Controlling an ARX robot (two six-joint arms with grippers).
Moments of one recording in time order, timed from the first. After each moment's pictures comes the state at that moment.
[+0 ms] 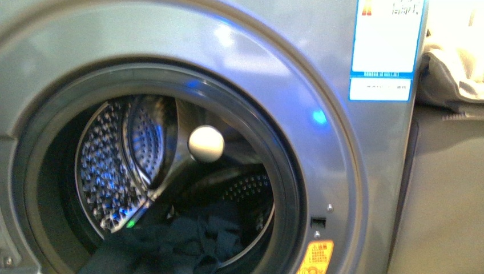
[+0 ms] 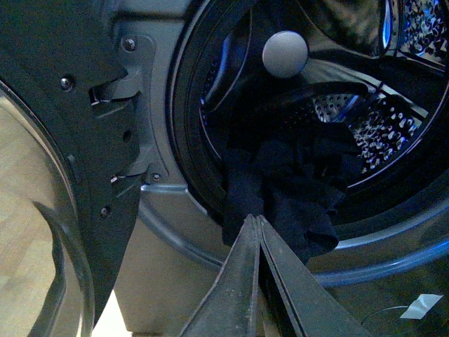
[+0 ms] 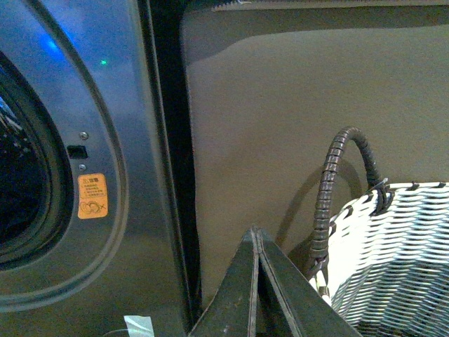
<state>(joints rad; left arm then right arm) 0.00 0.00 0.01 0.00 0.00 0.00 0.00 0.00 0.01 0.00 0.00 -0.01</state>
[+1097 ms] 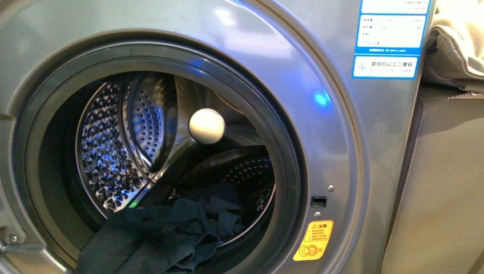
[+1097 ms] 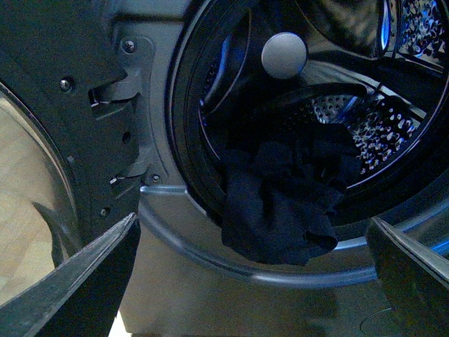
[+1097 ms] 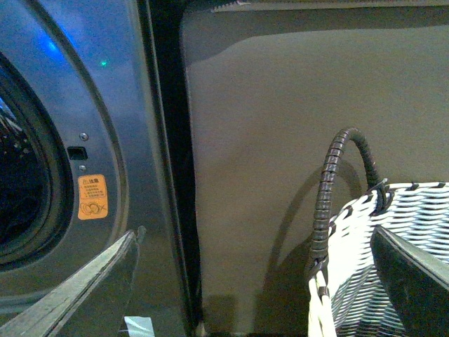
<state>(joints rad) 0.00 0.00 0.01 0.00 0.00 0.00 0.00 0.00 0.01 0.00 0.00 -0.01</state>
